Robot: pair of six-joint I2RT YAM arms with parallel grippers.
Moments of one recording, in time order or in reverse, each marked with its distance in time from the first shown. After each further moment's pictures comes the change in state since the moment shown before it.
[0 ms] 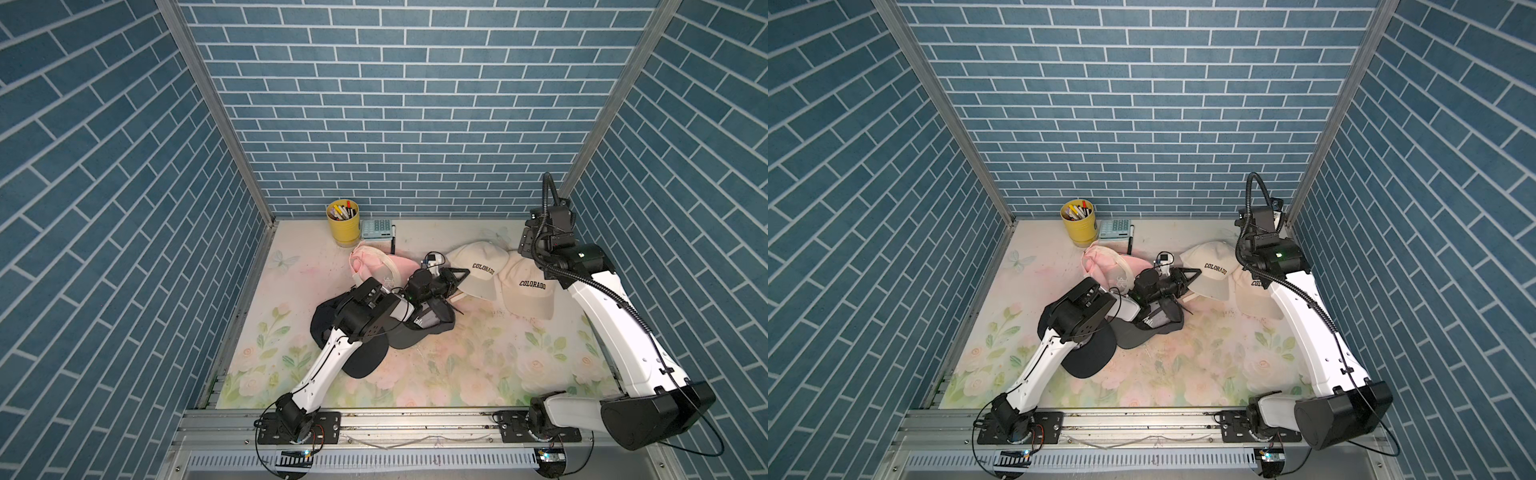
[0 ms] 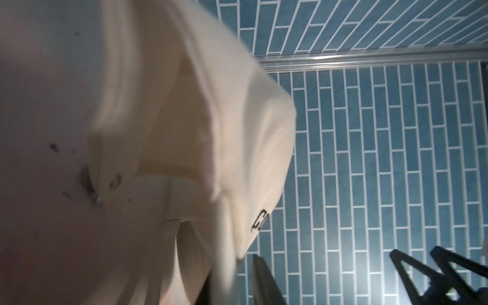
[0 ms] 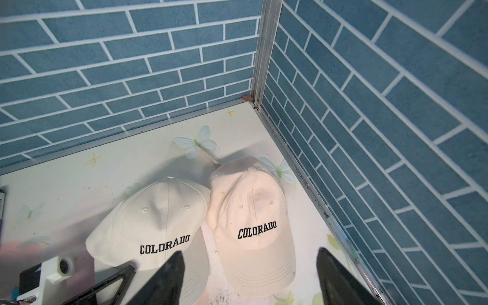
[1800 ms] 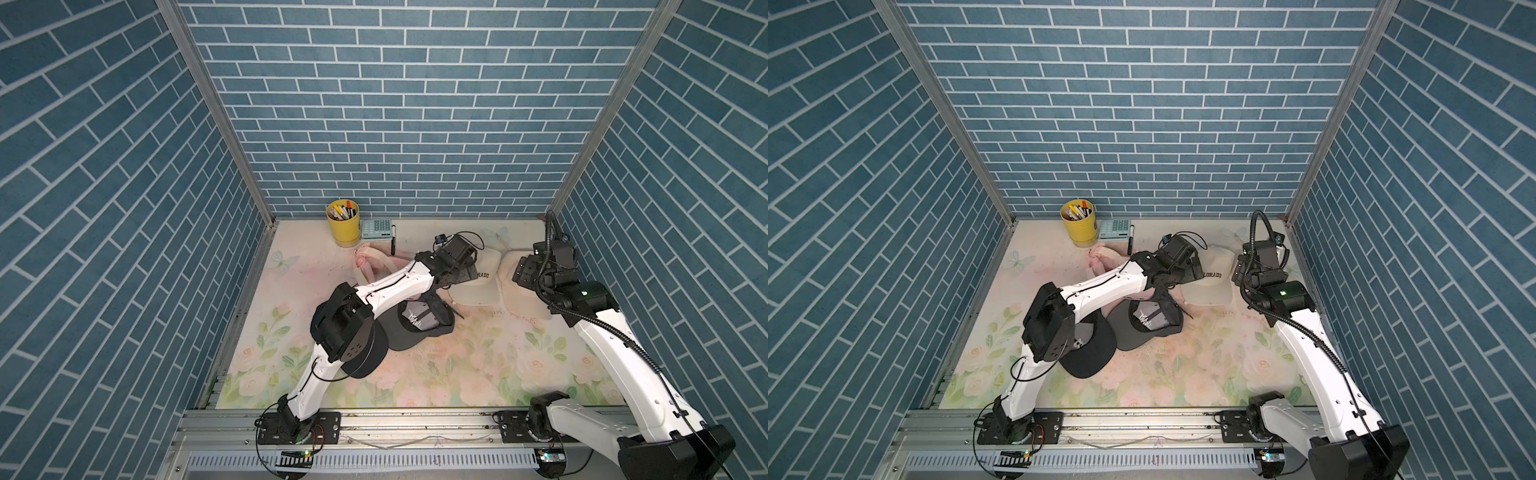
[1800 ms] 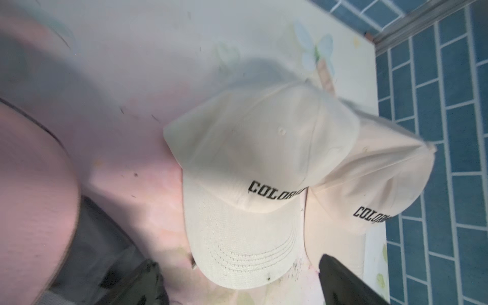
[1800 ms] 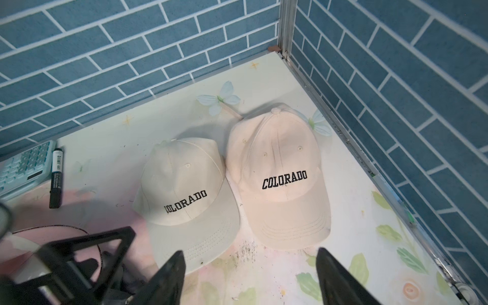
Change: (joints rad) left arm -0.119 -0.354 0.502 -1.715 -0.558 0.640; right arm 0.000 -0.225 -0.338 0.085 -0.212 0.126
